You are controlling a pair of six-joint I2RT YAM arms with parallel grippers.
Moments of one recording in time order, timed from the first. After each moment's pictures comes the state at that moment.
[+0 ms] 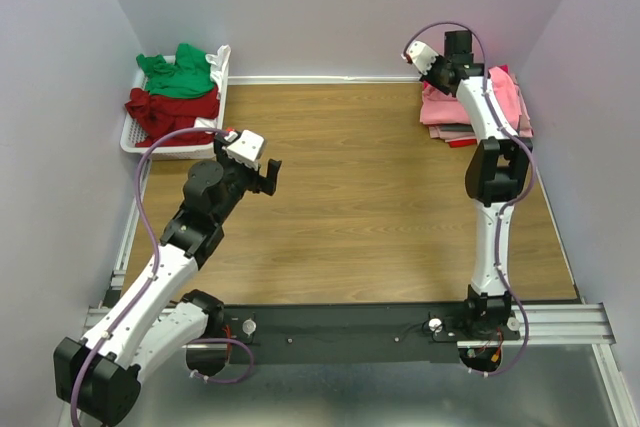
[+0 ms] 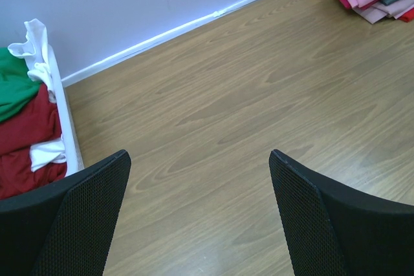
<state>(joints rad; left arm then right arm) -0.43 0.82 0.66 0.07 0.01 0.14 0.07 2.38 2.31 -0.65 -0.04 -1.01</state>
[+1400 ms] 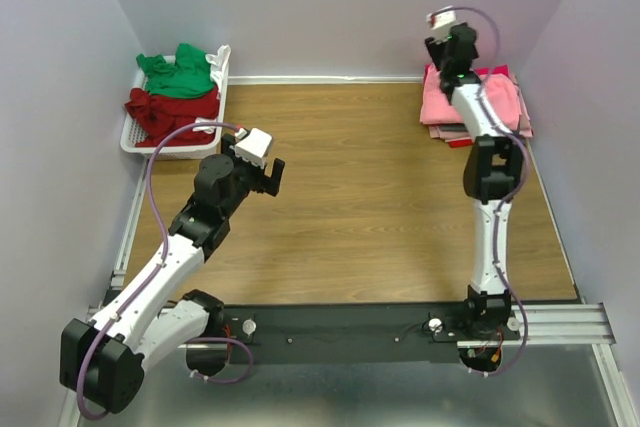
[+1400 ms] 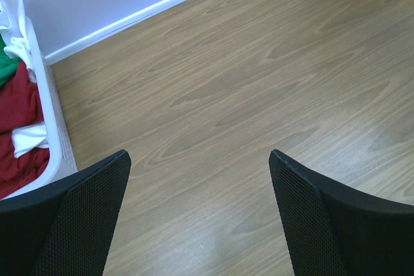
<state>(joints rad) -0.43 0.92 0.66 0.07 0.00 0.14 0.09 2.51 2.28 0.06 0.29 -0.60</state>
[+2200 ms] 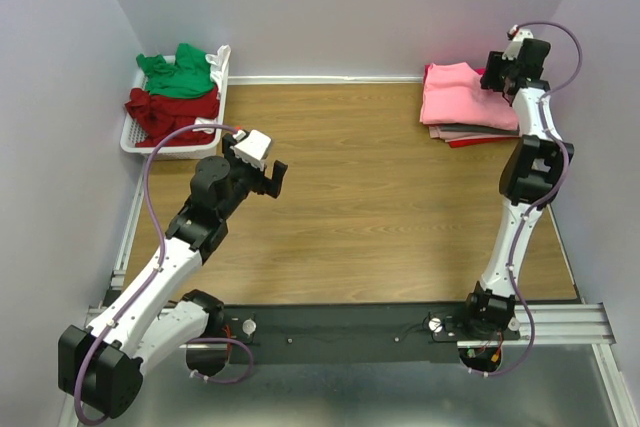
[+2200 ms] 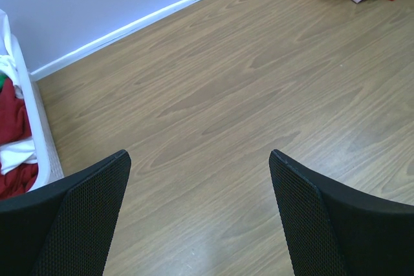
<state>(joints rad) -0.43 0.89 0.67 0.07 0.07 0.14 -0.25 2.39 2.19 -0.29 -0.21 -0.08</state>
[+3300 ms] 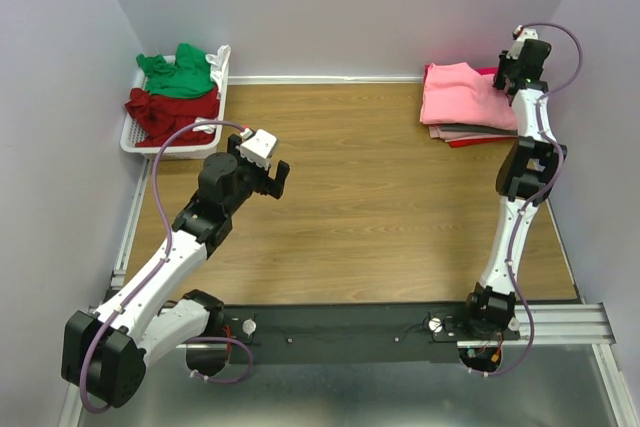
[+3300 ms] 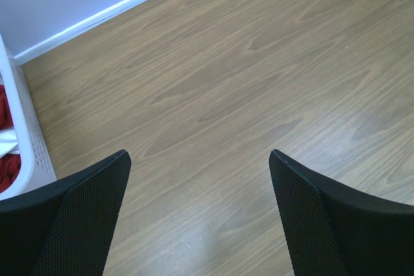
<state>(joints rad) -0.43 0.95 0.67 0.07 0.07 0.14 -0.27 2.56 2.39 -0.29 -0.12 -0.08</state>
